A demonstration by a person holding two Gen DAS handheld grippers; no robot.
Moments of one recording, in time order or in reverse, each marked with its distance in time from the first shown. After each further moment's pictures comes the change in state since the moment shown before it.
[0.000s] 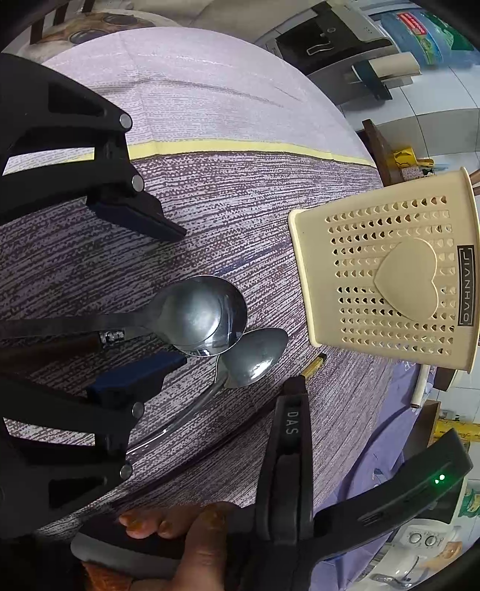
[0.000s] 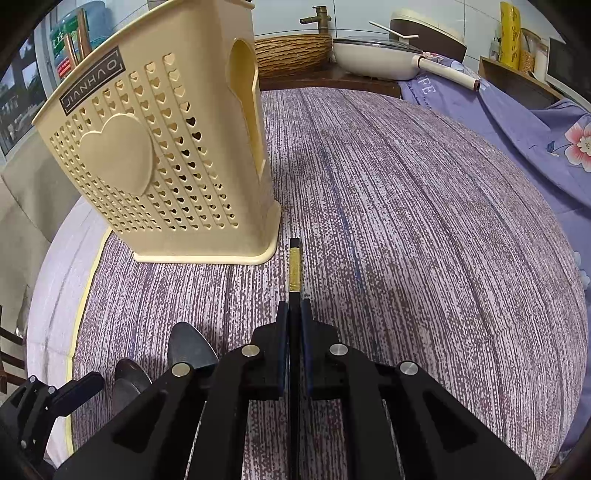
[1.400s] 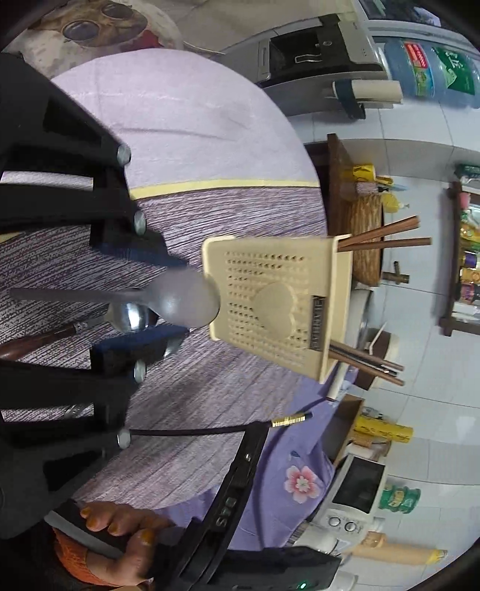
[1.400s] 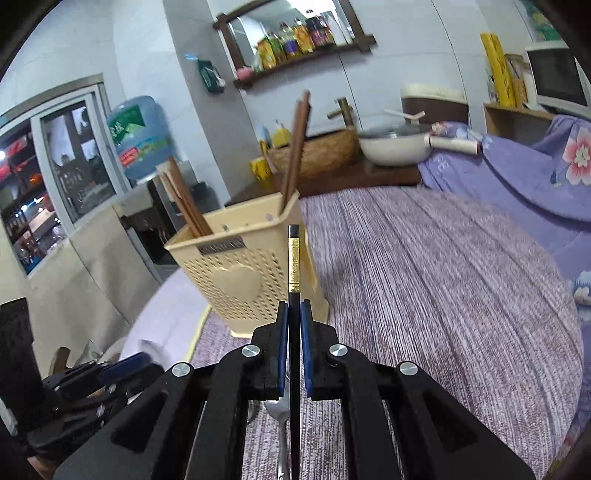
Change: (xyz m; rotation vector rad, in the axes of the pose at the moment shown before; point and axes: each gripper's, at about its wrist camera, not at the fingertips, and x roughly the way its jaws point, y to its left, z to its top) left arm -0.083 0.037 0.031 -0.118 -0.248 -0.093; right arm -0.116 -0.026 0.004 0.053 -0.373 0.253
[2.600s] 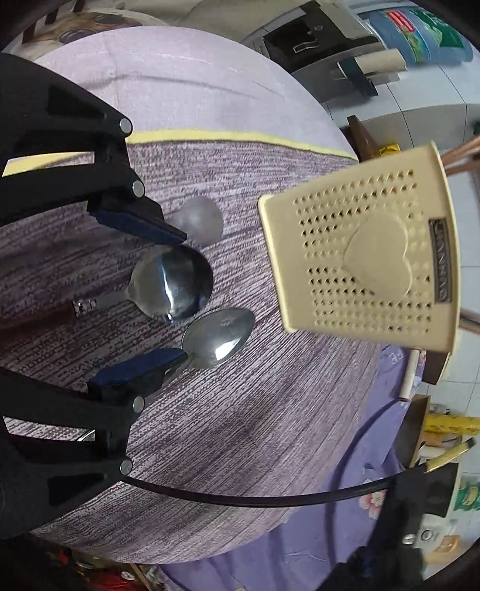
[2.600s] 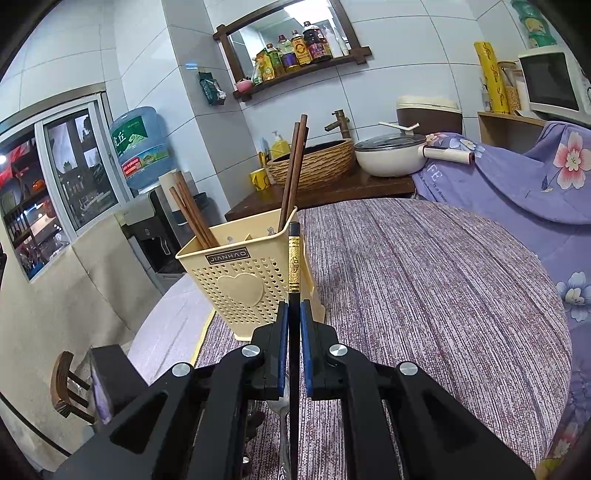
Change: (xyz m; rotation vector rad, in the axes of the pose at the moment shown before) left arm 0.084 -0.043 -0.043 0.139 0.202 0.089; right arm -0.020 -0.002 -0.002 0.011 -0.027 -0.011
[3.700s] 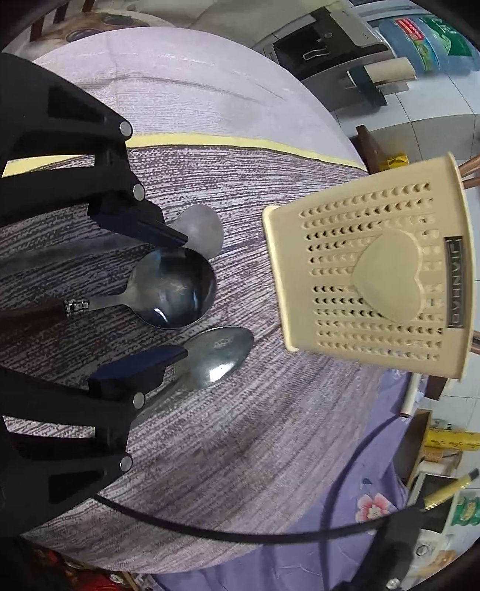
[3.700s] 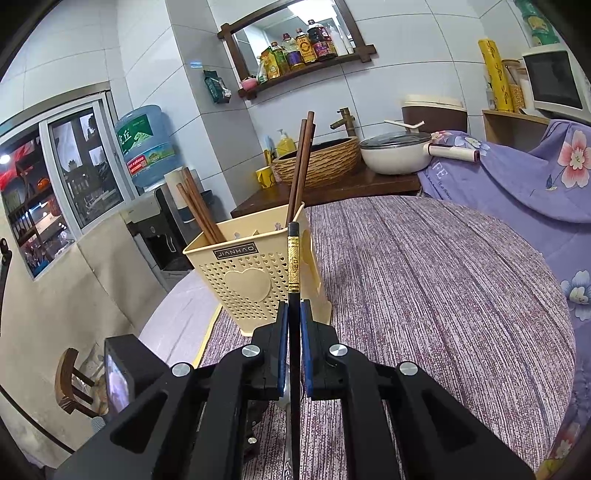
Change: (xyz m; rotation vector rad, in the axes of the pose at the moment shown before) left arm 0.011 0.008 0.006 -0.040 0.025 0.033; right arm -0.002 0.005 -0.003 0.000 0.007 0.020
